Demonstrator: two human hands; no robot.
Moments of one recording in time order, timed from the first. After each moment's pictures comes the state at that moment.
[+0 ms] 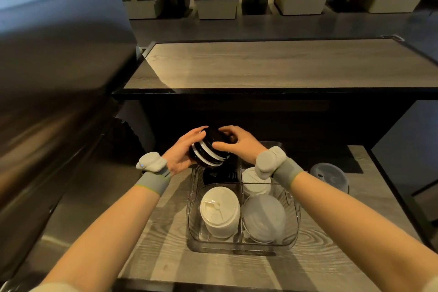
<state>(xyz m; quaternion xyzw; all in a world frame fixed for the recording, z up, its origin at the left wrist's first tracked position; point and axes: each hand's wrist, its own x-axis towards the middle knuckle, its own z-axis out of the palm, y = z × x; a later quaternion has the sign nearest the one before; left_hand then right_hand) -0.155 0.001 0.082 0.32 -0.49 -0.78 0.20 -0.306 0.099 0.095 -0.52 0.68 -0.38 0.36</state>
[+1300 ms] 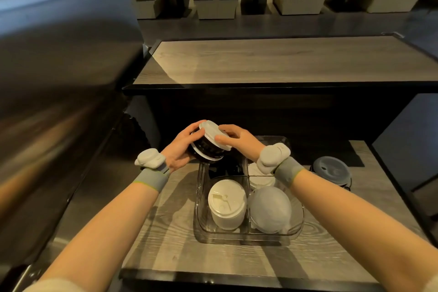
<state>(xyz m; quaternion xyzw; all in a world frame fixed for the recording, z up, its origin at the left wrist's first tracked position) -0.130 0.004 0.091 0.31 -0.53 -0.76 0.21 -0.280 0.102 0.097 -0.47 0.65 -0.41 0.43</state>
